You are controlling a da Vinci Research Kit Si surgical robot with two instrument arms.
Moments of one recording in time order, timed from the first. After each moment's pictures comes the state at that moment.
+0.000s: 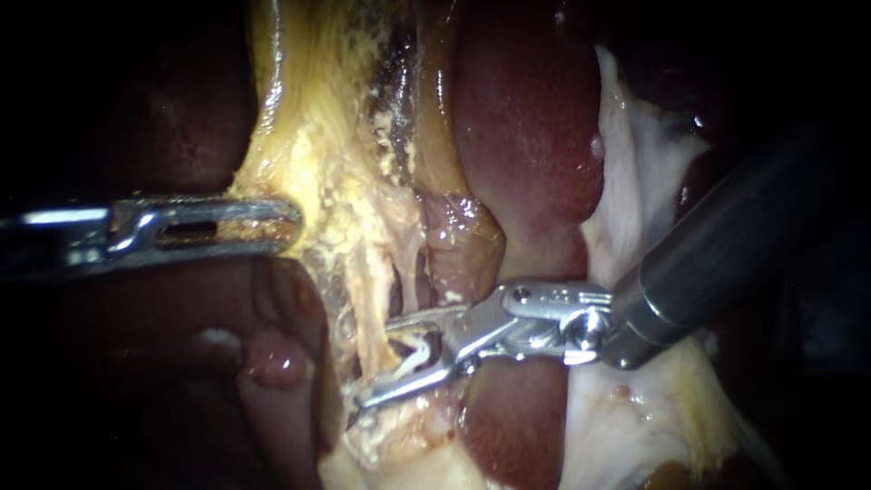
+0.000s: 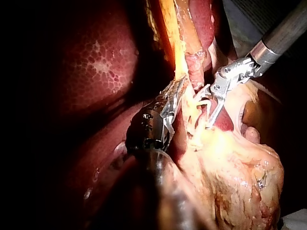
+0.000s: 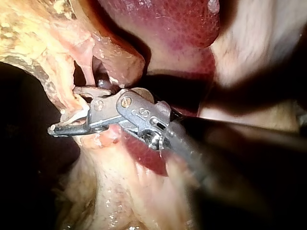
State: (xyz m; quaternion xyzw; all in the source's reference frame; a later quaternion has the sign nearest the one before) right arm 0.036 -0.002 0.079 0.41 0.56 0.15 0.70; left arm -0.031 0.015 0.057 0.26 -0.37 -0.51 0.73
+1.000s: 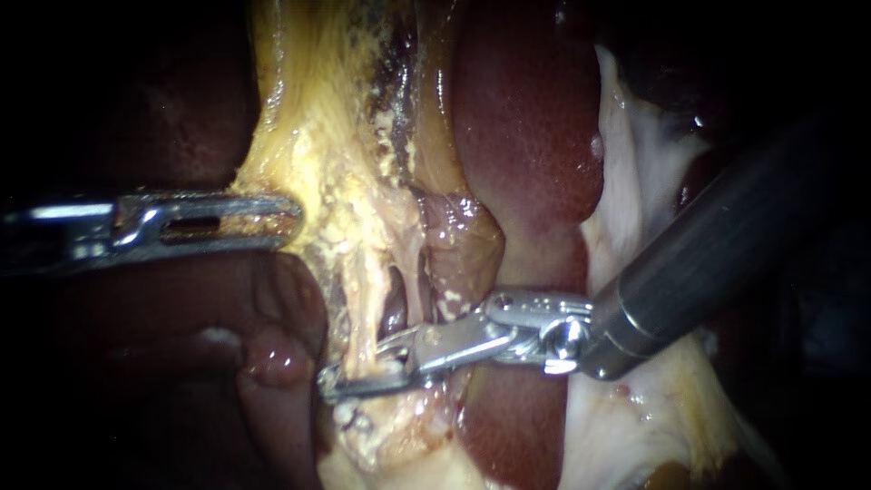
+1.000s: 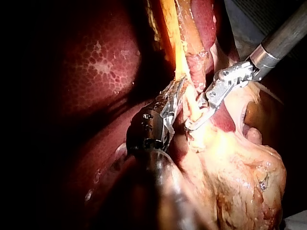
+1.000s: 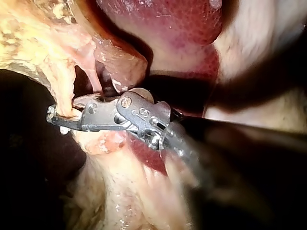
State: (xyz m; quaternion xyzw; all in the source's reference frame) right arm 0.036 -0.002 0.079 0.41 0.55 0.18 0.70; left arm -0.031 0.015 0.058 0.26 -0.37 -0.51 0.73
